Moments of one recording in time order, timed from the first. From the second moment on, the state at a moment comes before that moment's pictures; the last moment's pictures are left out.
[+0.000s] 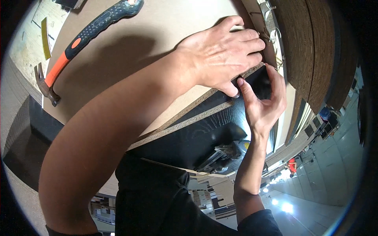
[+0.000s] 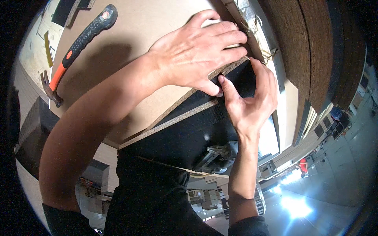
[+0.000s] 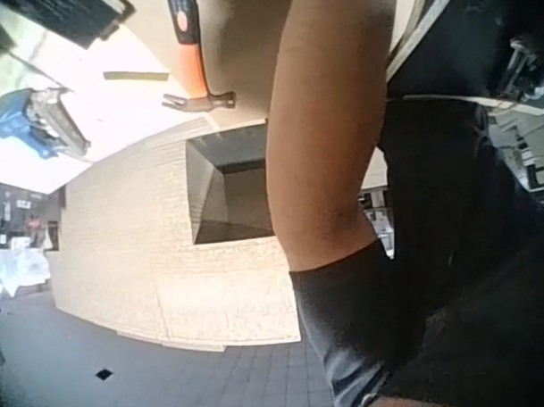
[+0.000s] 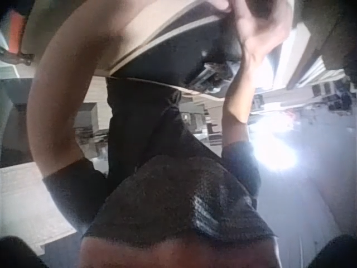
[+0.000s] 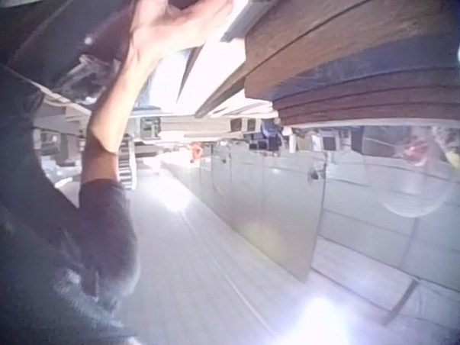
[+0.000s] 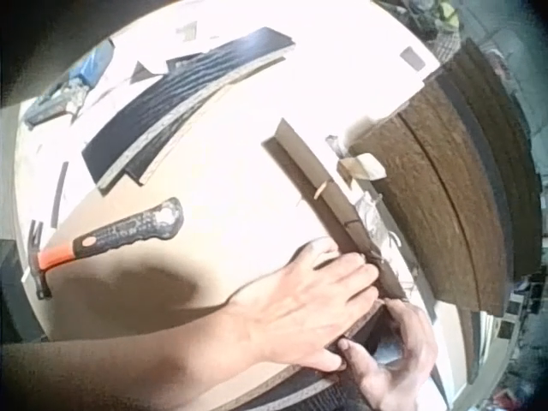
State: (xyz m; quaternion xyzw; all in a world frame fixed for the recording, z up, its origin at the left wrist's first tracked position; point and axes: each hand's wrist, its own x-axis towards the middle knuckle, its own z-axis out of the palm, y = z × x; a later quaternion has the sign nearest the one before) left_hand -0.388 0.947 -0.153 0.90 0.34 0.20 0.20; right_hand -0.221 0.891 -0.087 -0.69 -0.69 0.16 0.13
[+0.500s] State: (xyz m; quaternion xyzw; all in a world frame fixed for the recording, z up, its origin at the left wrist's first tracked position) left_hand -0.389 0.951 -0.147 0.91 0.33 0.18 0.21; right_hand -0.213 0.889 -0.094 -0.69 -0.69 0.15 0.16
